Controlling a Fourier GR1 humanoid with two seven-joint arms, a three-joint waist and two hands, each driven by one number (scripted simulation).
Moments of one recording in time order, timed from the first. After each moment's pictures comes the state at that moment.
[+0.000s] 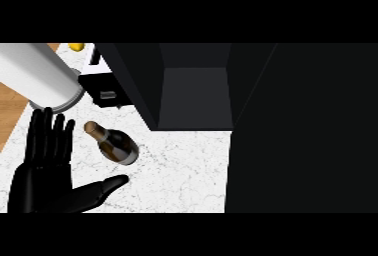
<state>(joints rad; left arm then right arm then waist) 0.14 0.06 -0.17 -2.07 0.10 0.47 0.17 -0.03 -0.13 0.06 -2.44 -0.17 0.10 0.56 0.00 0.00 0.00</state>
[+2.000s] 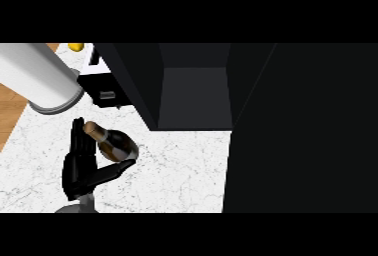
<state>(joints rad) -0.01 0.02 0.08 -1.29 0.28 0.17 -0.40 -0.09 -0.11 0.06 -2.48 -0.14 0.08 0.65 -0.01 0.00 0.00</state>
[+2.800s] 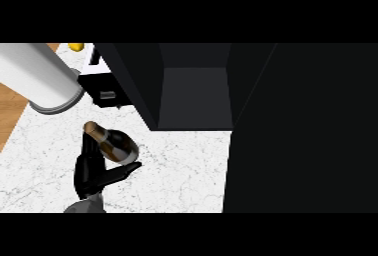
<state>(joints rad) -0.07 0.01 0.10 -1.09 0.29 0.11 -0.51 -0.06 -0.10 0.04 -2.48 -0.14 0.13 0.63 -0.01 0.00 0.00</state>
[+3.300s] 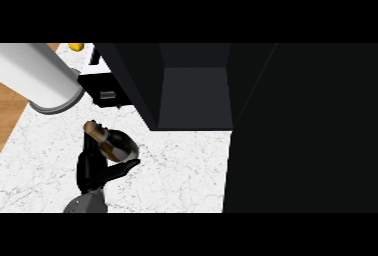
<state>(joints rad) -0.14 0.02 0.15 -0.94 0.34 0.04 -0.60 -0.09 -0.09 0.04 -2.48 -0.14 0.12 0.64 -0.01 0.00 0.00</state>
